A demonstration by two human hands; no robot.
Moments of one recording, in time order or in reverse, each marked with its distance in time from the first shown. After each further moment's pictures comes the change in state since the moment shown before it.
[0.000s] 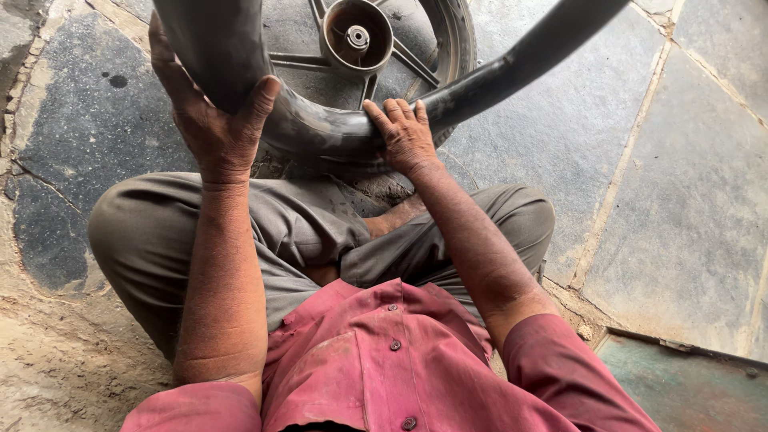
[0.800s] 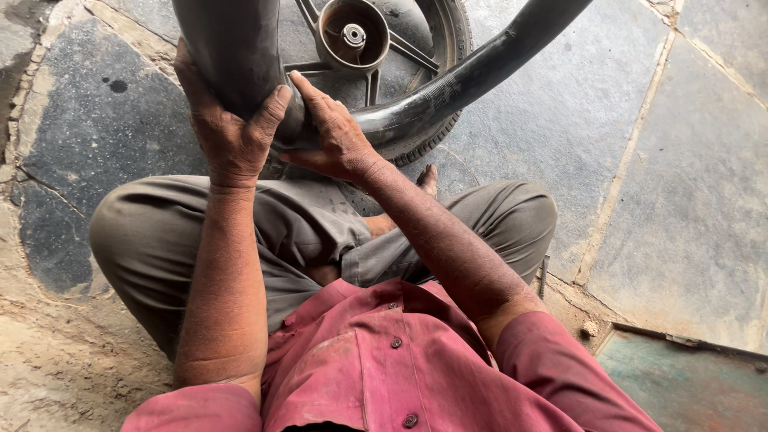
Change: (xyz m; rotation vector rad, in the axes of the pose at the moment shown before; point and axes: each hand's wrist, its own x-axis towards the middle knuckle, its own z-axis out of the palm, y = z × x) left_hand -0.001 0.024 0.008 -0.148 -0.105 -0.006; right_hand 0.024 -0.105 -0.061 0.761 0.116 -0.172
